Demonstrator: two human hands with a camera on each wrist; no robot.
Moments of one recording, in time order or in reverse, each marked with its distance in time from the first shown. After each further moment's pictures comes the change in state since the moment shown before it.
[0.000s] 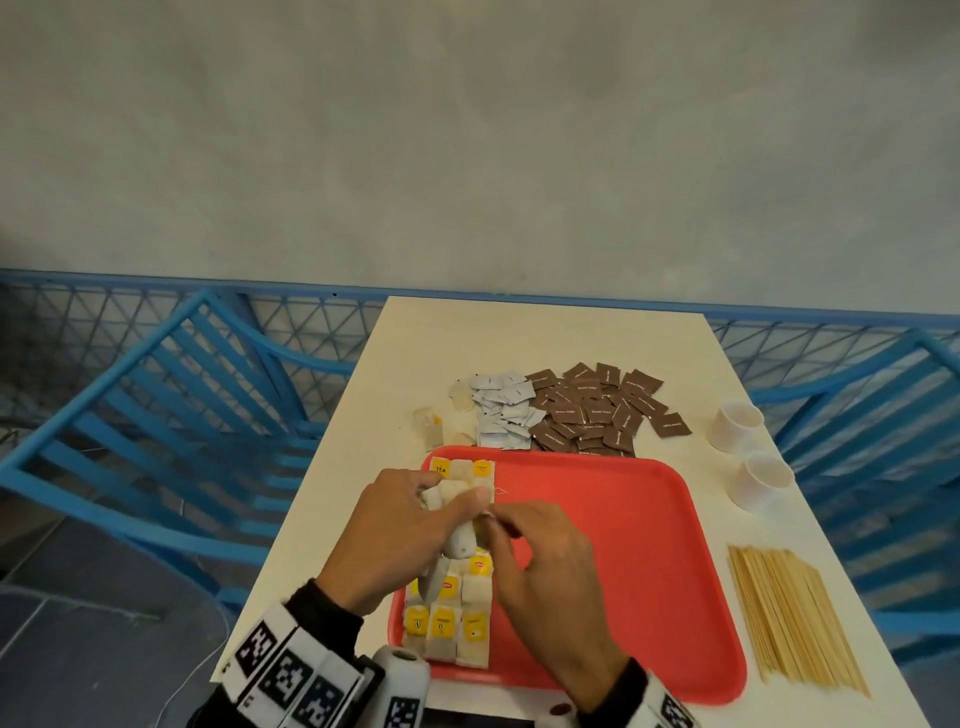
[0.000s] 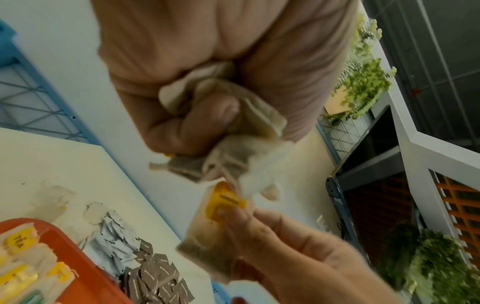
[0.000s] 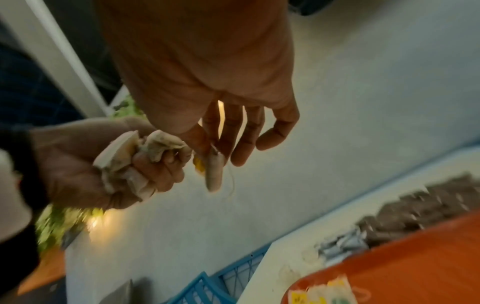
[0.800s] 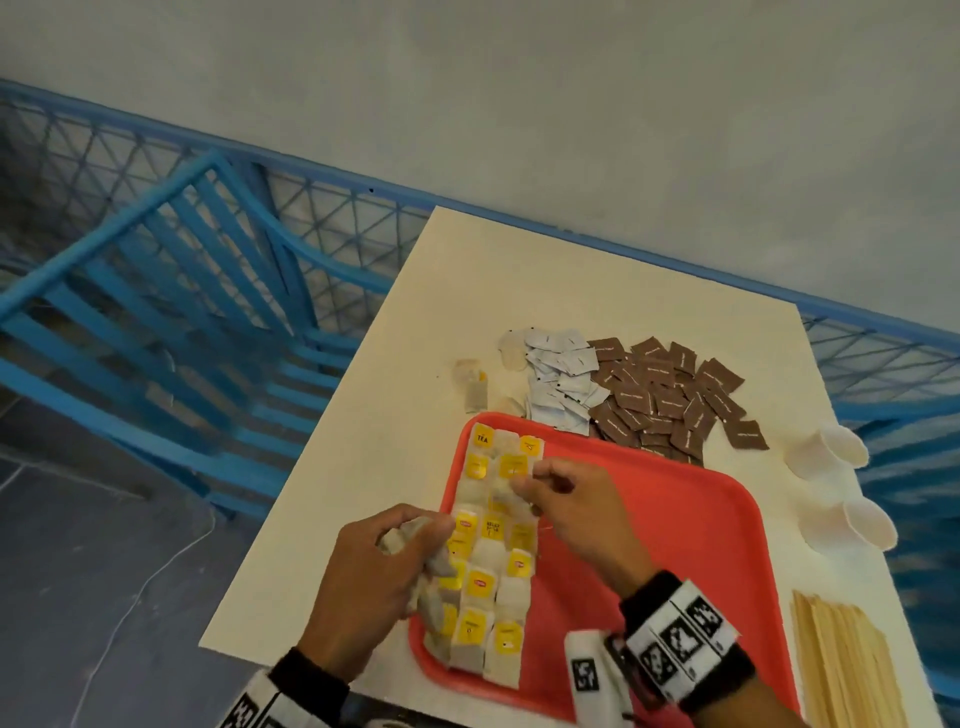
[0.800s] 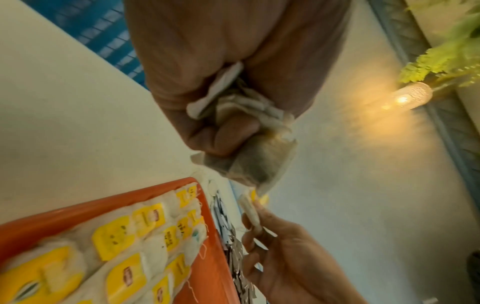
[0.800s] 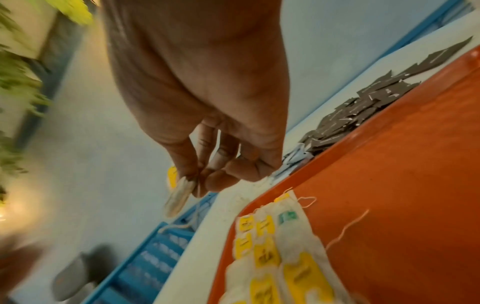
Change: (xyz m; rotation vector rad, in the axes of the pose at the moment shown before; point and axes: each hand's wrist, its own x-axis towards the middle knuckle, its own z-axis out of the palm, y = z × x) left_hand 0.020 -0.119 -0.021 -0.471 0.162 -0.265; right_hand 0.089 0.071 0.078 0.360 -0.485 0.494
